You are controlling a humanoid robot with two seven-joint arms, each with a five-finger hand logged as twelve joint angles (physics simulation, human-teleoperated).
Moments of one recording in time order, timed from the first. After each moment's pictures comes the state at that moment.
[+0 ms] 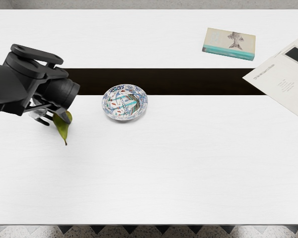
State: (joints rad) left arm -1.72 0.11 0.96 -1.07 -0.70 0.61 0.61; right arm 0.10 0.00 -0.07 0.28 -0.11 0.01 0.06
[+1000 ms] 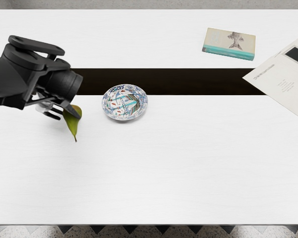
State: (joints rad) left arm -1.75 0.12 0.90 -1.07 -0.70 0.61 0.61; right arm 0.10 0.00 -0.07 0.28 -0.11 0.01 0.06
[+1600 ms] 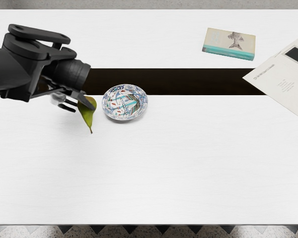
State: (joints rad) left arm -1.78 0.13 0.80 -1.07 -0.69 0.61 0.61; right arm 0.10 0.00 -0.07 0.28 -0.11 0.01 0.06
